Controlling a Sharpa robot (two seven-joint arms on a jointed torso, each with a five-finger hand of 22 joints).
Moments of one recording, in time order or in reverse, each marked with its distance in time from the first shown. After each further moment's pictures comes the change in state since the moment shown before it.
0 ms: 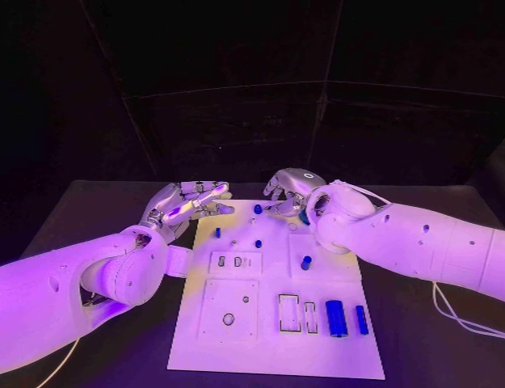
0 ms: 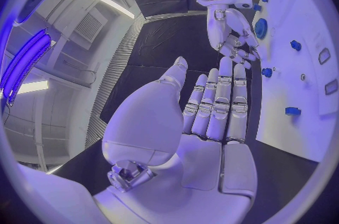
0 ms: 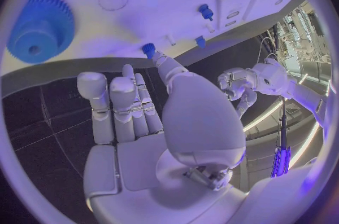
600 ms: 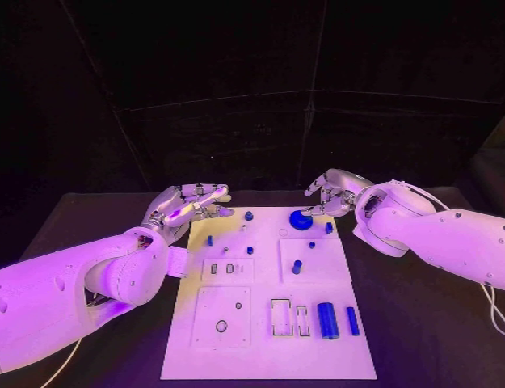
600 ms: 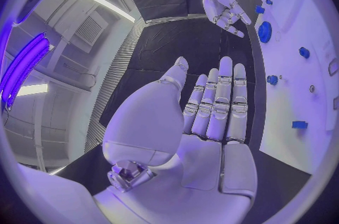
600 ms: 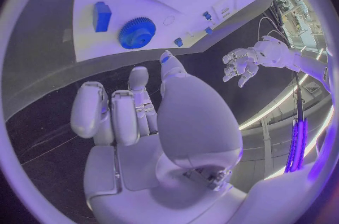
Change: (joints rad) left arm 0.002 0.020 -0.002 -0.038 0.004 0.006 -0.002; left_hand 0.007 0.006 0.000 -0.006 0.000 0.000 0.000 -0.004 0.000 0.000 0.000 0.000 -0.001 0.000 0.000 0.000 0.003 0.000 0.001 -0.001 0.000 -0.002; right arm 0.004 -0.236 0.025 0.129 0.190 0.063 -0.016; right_hand 0.075 0.020 -0.282 0.193 0.033 -0.099 -0.009 0.047 -0.001 0.098 -0.033 0.794 0.748 0.027 -0.026 0.312 0.395 -0.032 0.147 -0.017 0.177 0.289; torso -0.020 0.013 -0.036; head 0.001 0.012
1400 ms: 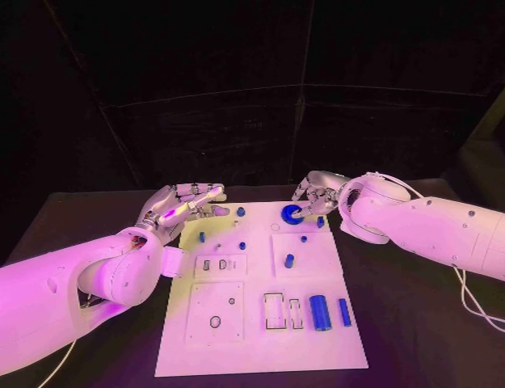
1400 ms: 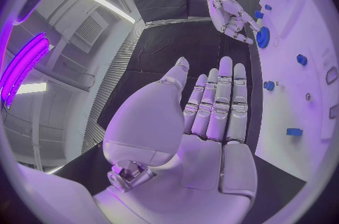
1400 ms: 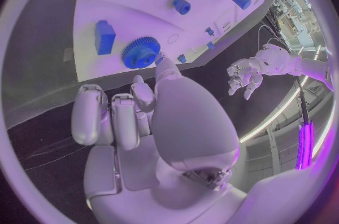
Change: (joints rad) left arm -0.002 0.010 -0.011 -0.004 0.002 0.016 -0.002; left_hand 0.011 0.011 0.004 -0.010 0.000 0.000 0.000 0.000 0.000 0.000 0.000 -0.004 -0.001 0.000 0.000 0.000 0.005 0.000 0.003 -0.003 -0.004 -0.002; right arm -0.001 0.079 -0.001 -0.101 -0.018 0.152 0.009; right_hand 0.088 0.043 -0.031 -0.004 0.000 -0.004 -0.006 0.046 0.000 0.073 0.001 0.288 0.321 0.000 0.000 0.073 0.045 -0.016 0.028 0.000 0.040 0.080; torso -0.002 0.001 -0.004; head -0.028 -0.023
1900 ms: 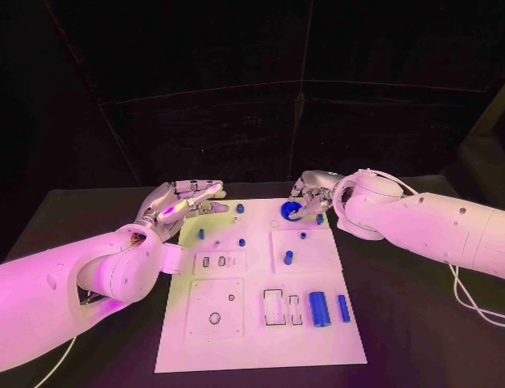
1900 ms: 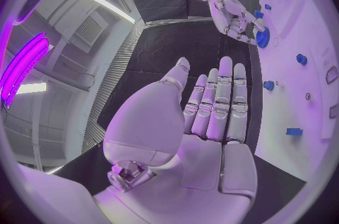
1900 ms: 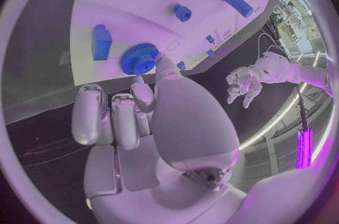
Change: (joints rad) left arm 0.000 0.003 0.000 -0.004 0.000 0.000 0.000; left_hand 0.000 0.000 -0.003 -0.003 0.000 0.000 0.000 -0.004 0.000 0.000 0.000 0.000 -0.001 0.000 0.000 0.000 0.001 0.000 0.003 0.004 0.000 -0.001; right arm -0.001 0.022 0.000 -0.014 -0.048 0.043 -0.006; right_hand 0.005 0.005 0.000 -0.005 -0.004 0.000 0.000 0.000 0.000 0.000 0.000 0.005 0.002 0.000 0.000 0.000 0.000 0.000 0.000 0.000 0.000 0.005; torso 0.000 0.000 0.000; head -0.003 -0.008
